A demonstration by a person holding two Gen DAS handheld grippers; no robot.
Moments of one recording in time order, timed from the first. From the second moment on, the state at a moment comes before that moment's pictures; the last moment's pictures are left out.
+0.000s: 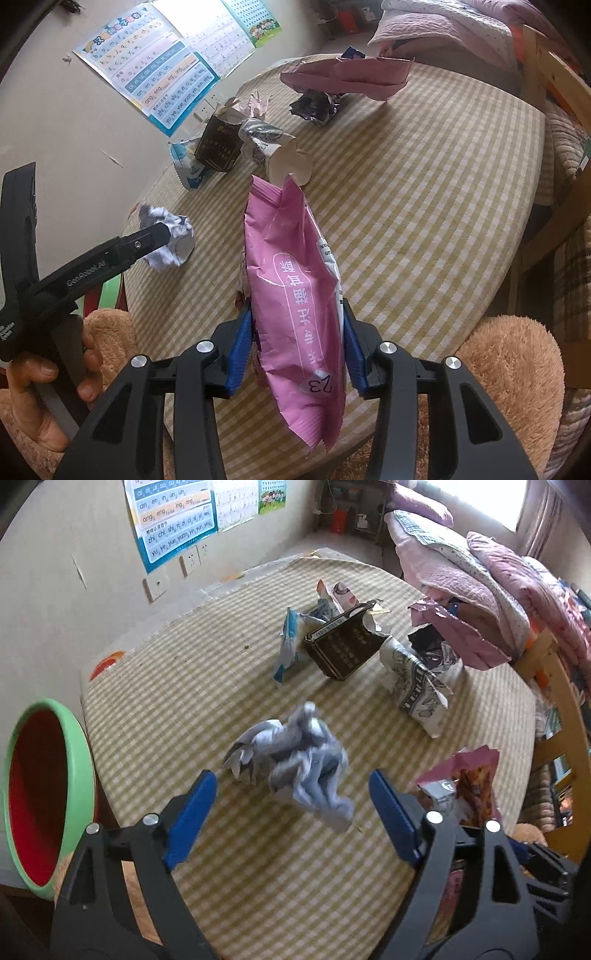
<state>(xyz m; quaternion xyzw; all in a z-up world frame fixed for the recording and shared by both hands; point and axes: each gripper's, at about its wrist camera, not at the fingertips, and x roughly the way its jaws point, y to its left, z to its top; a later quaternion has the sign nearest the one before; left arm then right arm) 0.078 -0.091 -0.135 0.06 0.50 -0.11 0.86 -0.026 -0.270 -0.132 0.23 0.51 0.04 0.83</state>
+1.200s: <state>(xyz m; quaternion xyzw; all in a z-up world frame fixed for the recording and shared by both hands) 0.058 -0.066 -0.094 0.02 0.49 -0.15 0.86 -0.029 -0.272 -0.083 0.22 0.46 0.02 0.86</state>
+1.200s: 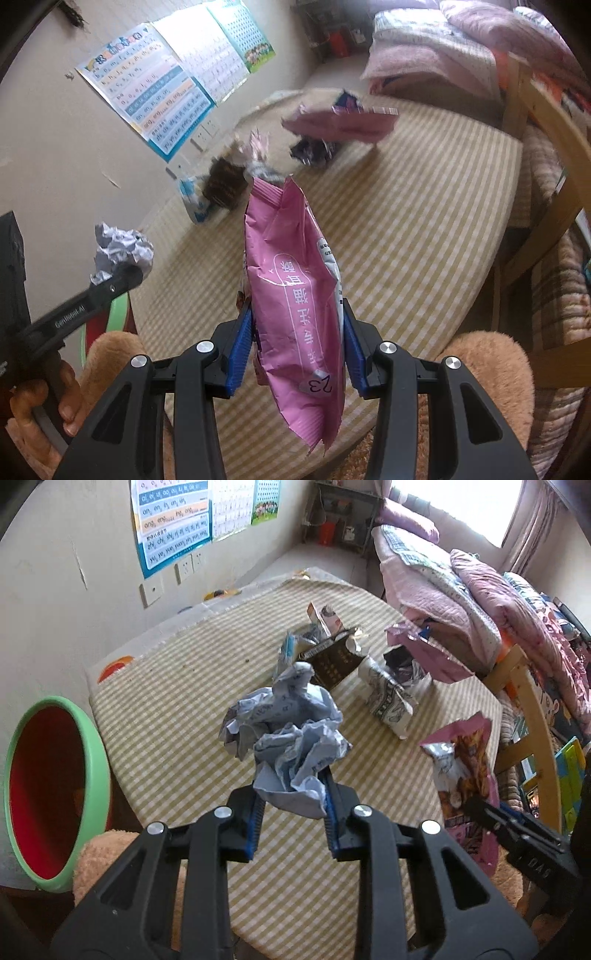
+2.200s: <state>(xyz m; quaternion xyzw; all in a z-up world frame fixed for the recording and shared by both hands) 0.052 -0.007 -0.079 -0.02 0.46 -0.12 0.88 -0.002 -0.193 -0.037 0.14 0.46 0.05 0.88</state>
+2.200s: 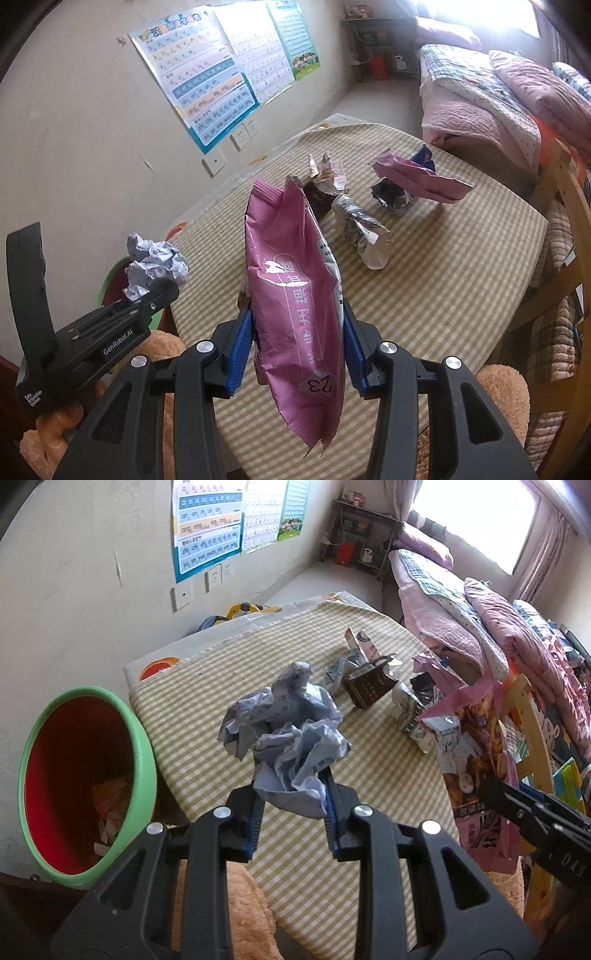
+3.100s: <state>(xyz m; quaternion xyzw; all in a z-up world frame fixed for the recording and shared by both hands) 0.054 0.090 -0.064 -0.07 0.43 -0.04 0.90 0.021 -0.099 -0.029 0.06 0.47 0.12 0.87</state>
